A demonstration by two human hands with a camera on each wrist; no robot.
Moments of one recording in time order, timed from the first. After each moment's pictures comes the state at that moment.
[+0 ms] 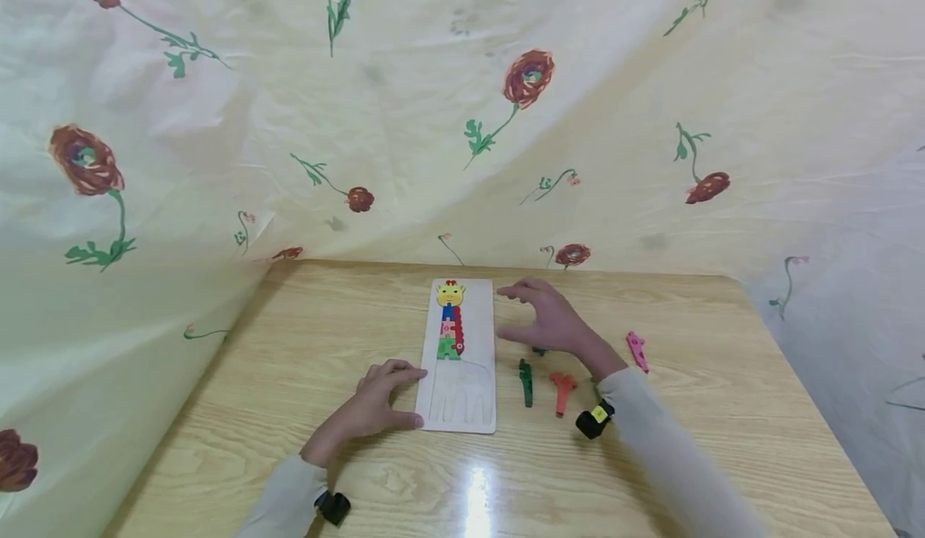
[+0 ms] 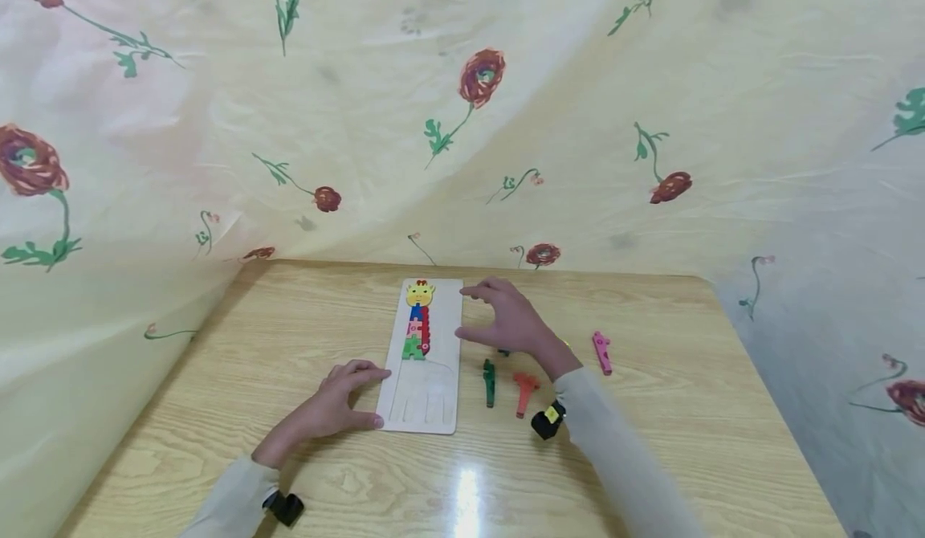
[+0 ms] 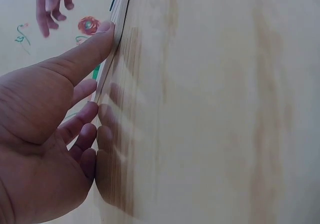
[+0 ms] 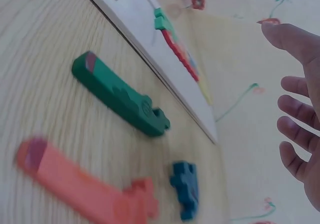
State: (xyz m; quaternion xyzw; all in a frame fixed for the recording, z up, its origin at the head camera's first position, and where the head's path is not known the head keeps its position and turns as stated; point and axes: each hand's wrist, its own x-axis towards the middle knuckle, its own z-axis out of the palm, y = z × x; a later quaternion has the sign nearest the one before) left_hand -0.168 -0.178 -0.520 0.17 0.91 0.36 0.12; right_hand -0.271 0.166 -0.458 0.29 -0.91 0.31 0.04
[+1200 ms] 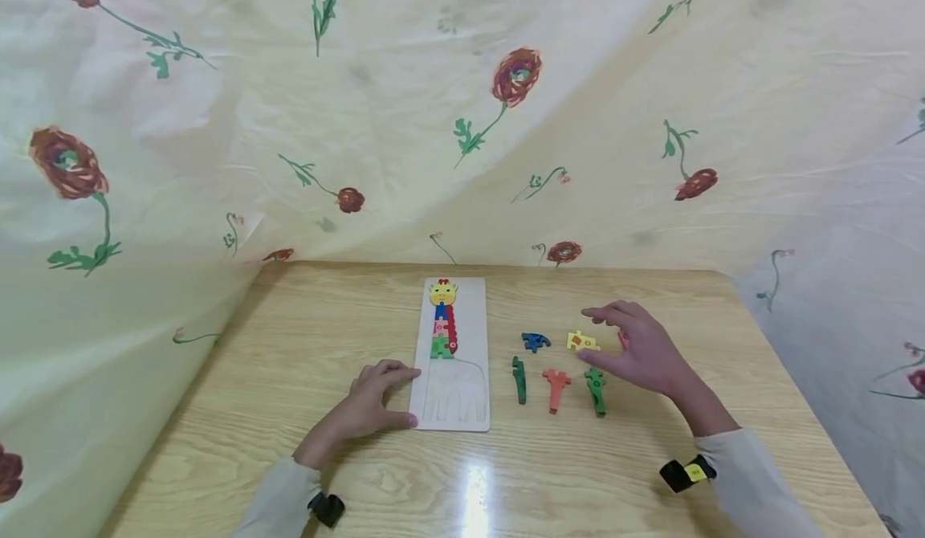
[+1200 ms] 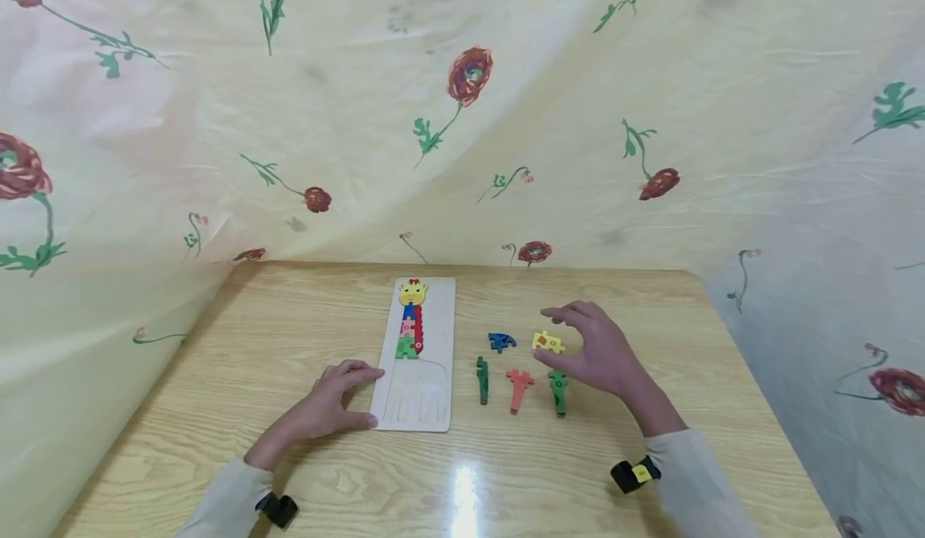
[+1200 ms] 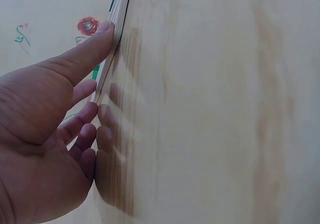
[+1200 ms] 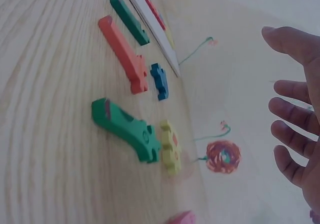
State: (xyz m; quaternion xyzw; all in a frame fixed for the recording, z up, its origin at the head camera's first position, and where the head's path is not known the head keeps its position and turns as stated) left_hand -0.166 -0.174 -0.516 0.15 0.91 0.37 0.12; right_hand -0.199 0.279 -0.445 0.25 -0.92 0.26 0.15
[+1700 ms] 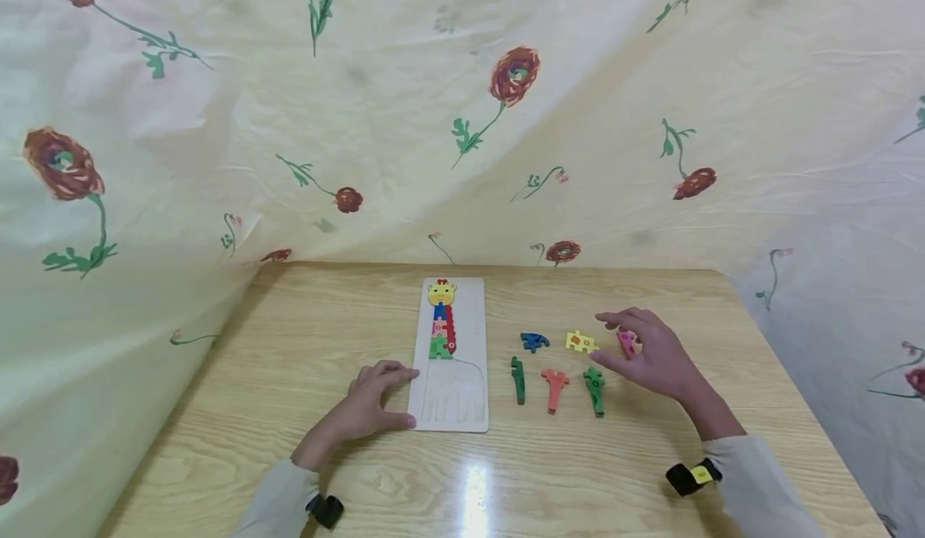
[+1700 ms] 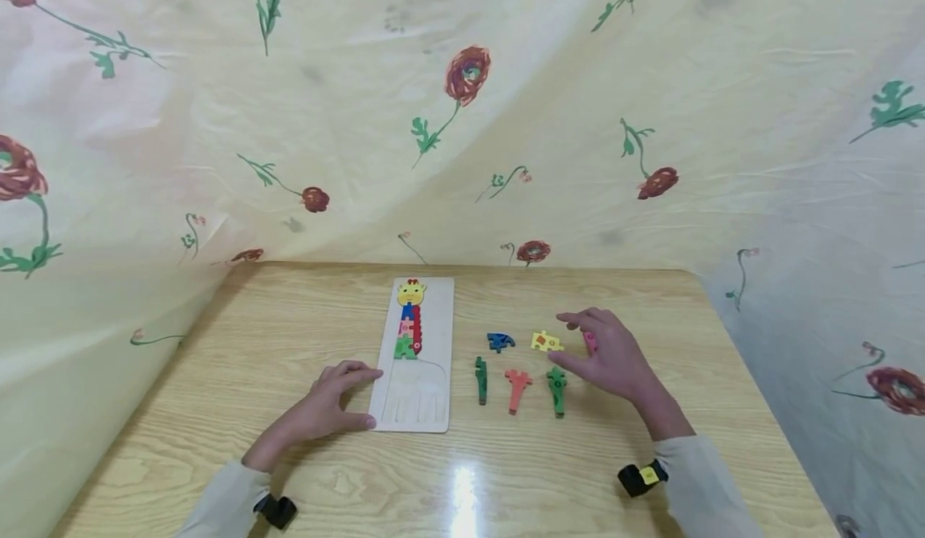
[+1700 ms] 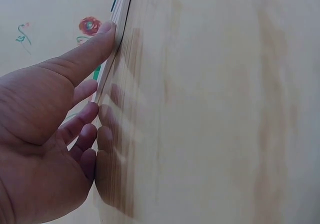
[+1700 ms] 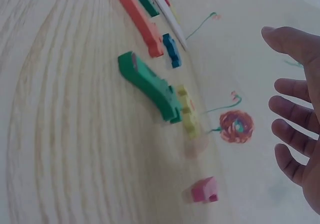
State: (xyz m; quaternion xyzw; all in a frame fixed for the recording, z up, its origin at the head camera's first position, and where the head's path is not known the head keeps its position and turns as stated) left_hand -0.166 -0.176 -0.517 0.15 0.91 0.37 0.13; right_hand -0.201 0.304 -0.469 0.22 -0.92 0.28 0.14
